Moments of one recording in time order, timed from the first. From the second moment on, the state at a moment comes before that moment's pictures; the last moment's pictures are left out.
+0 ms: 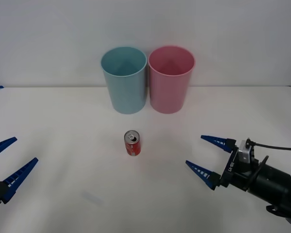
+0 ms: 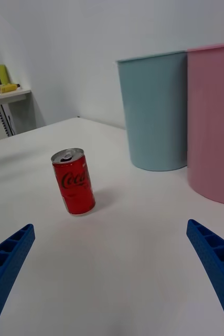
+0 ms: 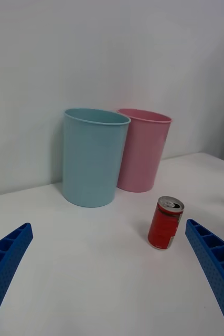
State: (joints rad) right arm 0.01 -0.42 -0.01 -1.34 1.05 -1.09 0.26; left arm 0.35 0.40 0.52 -1.66 -0.96 -1.22 0.00
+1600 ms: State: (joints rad) right arm -0.29 -0.17 0.19 -1.06 1.20 -0.86 0.37; left arm 0.35 0.40 0.52 -1.66 -0.96 -1.22 0.00
